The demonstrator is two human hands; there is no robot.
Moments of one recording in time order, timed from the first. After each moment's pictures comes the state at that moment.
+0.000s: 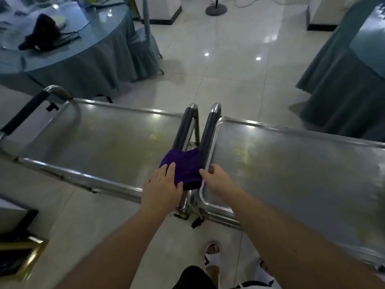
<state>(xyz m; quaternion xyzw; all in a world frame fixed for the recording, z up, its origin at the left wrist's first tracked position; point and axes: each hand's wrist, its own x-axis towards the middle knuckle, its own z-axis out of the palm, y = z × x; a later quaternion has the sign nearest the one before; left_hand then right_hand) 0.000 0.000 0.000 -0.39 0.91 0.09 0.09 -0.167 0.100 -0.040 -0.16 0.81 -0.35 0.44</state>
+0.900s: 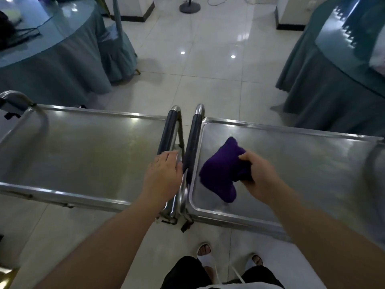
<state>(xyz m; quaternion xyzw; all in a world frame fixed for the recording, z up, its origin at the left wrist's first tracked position) -0.071 -0.027 0.005 -0.30 0.94 0.18 -0.03 -0.235 0.177 0.036 0.06 0.61 -0.67 0.41</state>
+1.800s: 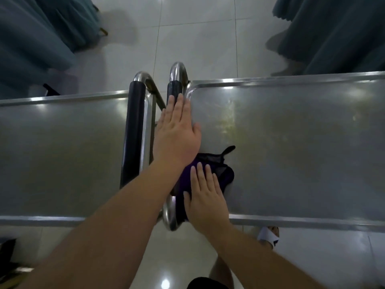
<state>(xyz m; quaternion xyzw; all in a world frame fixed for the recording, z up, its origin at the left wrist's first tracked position) -0.226 -0.051 -0.091 -0.22 0.97 0.11 0.00 -0.143 0.107 -0.193 -0.34 0.91 -0.13 0.20</state>
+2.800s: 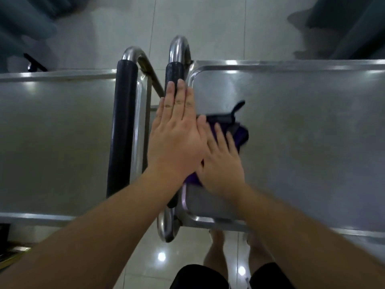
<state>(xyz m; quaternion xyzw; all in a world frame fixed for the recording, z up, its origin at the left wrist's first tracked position) -0.225 -0.045 -0.092 -0.22 0.97 0.10 -0.02 -0.251 0.085 -0.207 -0.39 0.91 -0.08 0.13</state>
